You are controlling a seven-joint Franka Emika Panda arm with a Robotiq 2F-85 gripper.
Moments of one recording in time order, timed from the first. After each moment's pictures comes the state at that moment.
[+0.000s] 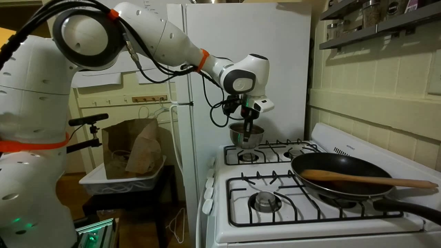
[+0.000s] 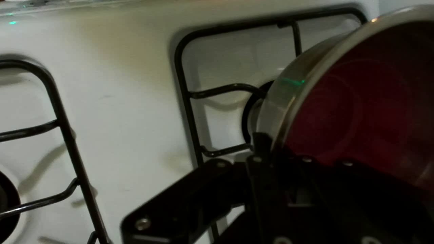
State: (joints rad) arm 0.07 0.27 0.04 -1.73 0.34 2.05 0.51
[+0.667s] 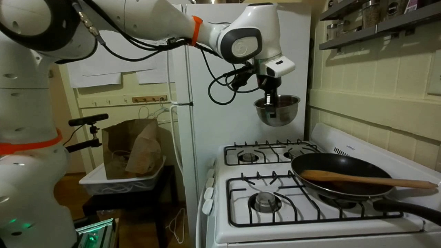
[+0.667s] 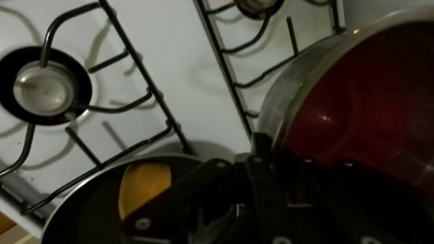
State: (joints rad) arm -0.01 0.10 -0.07 -1.74 0.33 2.14 0.59
